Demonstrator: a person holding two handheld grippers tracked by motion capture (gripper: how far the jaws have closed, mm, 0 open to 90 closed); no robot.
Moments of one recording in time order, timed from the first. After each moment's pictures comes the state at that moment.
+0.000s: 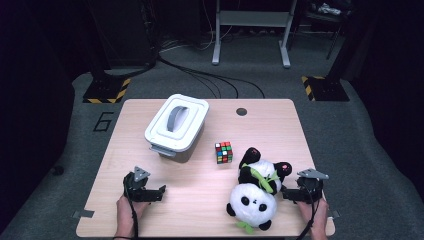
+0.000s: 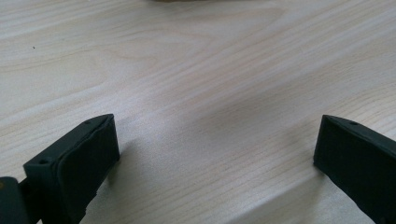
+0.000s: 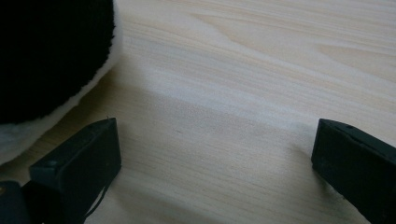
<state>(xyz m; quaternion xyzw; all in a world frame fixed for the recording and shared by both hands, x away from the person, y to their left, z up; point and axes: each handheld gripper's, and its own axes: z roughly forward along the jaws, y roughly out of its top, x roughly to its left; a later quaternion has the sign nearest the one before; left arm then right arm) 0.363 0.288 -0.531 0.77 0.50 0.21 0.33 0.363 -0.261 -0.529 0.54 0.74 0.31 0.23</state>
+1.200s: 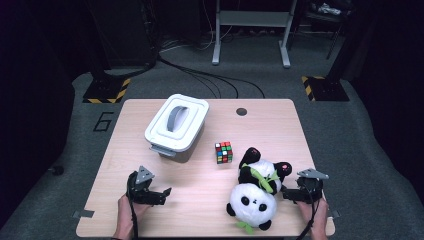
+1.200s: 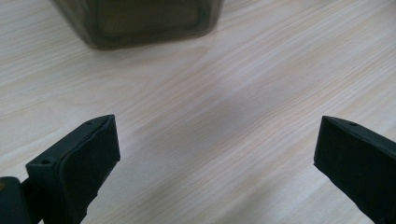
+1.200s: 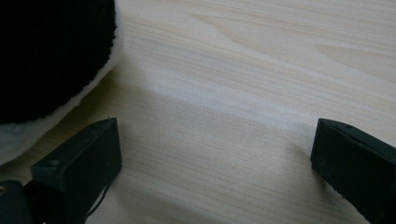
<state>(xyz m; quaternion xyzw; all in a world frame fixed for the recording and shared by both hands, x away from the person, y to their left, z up) 0.350 0.271 -0.501 0.80 0.43 0.18 0.37 0.363 -0.262 -0.529 0.54 0.74 0.32 0.23</state>
